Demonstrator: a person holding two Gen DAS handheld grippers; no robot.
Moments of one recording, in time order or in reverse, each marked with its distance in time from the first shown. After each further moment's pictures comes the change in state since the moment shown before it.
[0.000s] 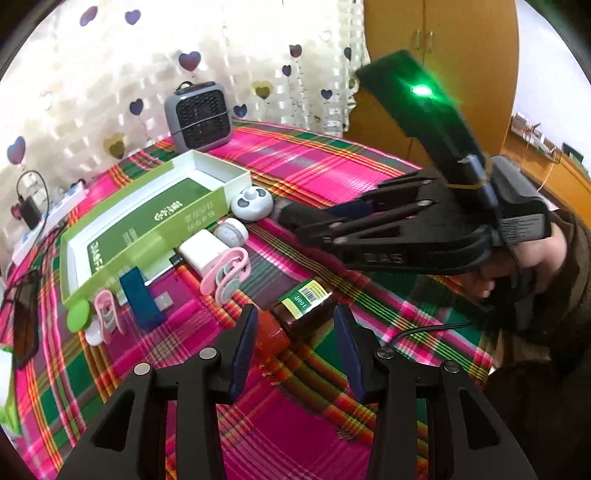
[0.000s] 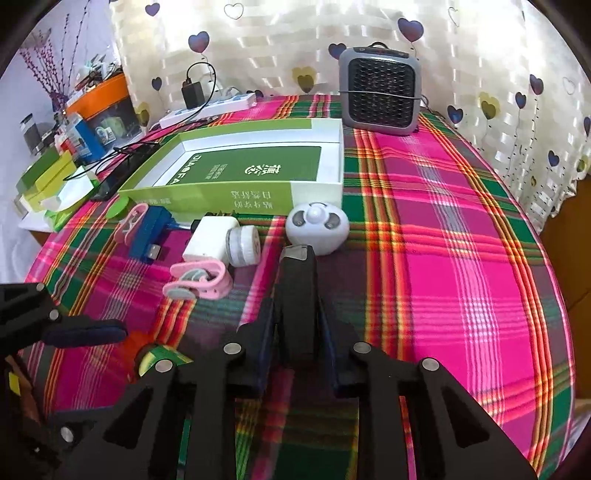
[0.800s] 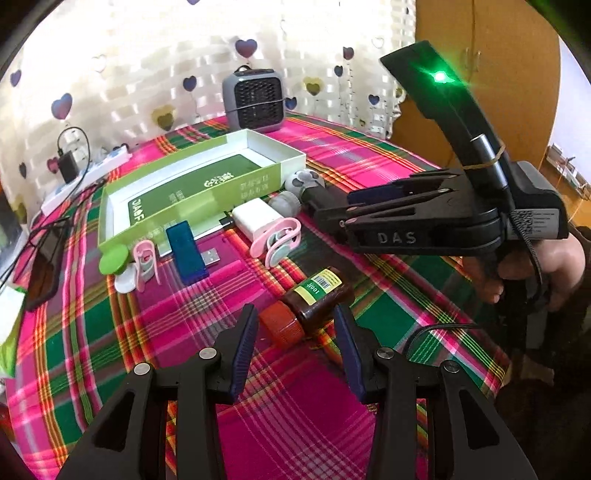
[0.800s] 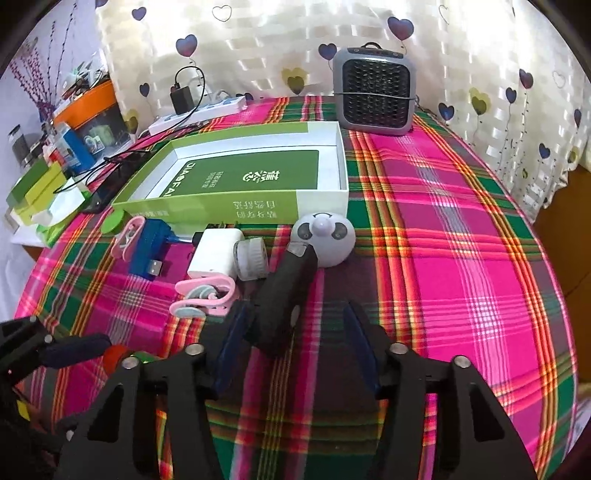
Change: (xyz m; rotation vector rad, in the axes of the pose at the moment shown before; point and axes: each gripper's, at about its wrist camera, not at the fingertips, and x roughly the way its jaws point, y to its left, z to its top) left arm -0.011 0.019 -0.023 -0.155 -0.005 0.097; right arm 0.006 0.015 0.011 0.019 0.001 -0.035
